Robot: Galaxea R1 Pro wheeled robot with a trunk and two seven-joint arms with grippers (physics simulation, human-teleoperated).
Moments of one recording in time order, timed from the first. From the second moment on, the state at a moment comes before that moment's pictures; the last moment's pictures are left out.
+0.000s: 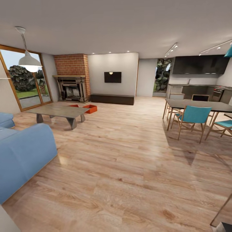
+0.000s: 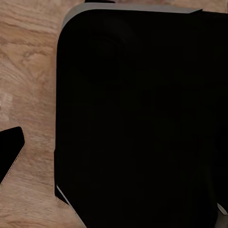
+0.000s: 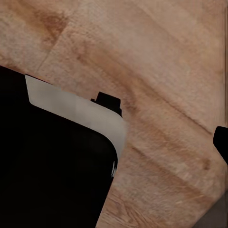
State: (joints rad) left arm 0.00 -0.01 0.01 -0.04 0.10 0.00 0.01; right arm -0.17 -0.04 0.45 0.03 -0.10 -0.12 0.05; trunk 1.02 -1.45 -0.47
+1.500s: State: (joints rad) left arm 0.00 -0.01 0.01 -0.04 0.10 0.00 0.01; right arm -0.17 -0.03 0.45 0.03 -0.10 -0.10 0.05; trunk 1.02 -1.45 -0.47
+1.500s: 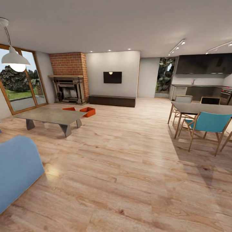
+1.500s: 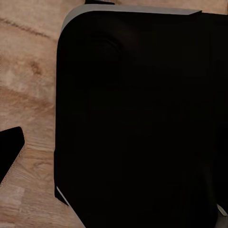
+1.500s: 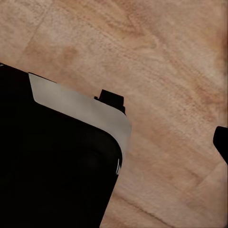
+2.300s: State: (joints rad) left arm 0.00 -0.02 0.01 -0.04 0.10 0.01 0.01; right arm -0.17 -0.04 0.45 0.03 -0.10 -0.11 0.05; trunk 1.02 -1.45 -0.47
